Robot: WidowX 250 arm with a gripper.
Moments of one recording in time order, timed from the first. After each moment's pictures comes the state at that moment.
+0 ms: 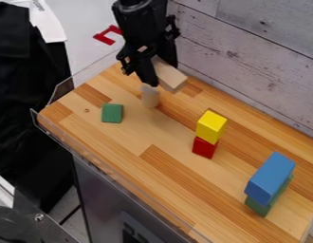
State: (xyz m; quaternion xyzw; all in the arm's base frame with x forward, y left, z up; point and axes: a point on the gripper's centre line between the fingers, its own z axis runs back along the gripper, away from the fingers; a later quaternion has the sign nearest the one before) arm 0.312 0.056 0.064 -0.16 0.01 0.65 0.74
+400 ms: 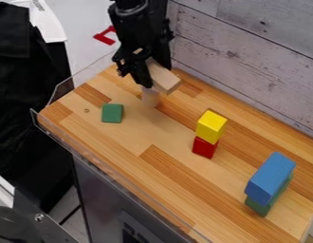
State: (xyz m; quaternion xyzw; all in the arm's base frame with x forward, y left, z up) arm 0.312 0.067 0.056 -0.15 0.00 0.66 0.74
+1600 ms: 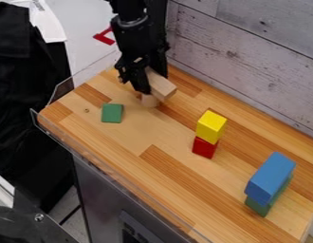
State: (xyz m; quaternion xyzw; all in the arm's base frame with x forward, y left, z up) arm 0.328 0.077 0.025 -0.13 0.03 0.67 0.73
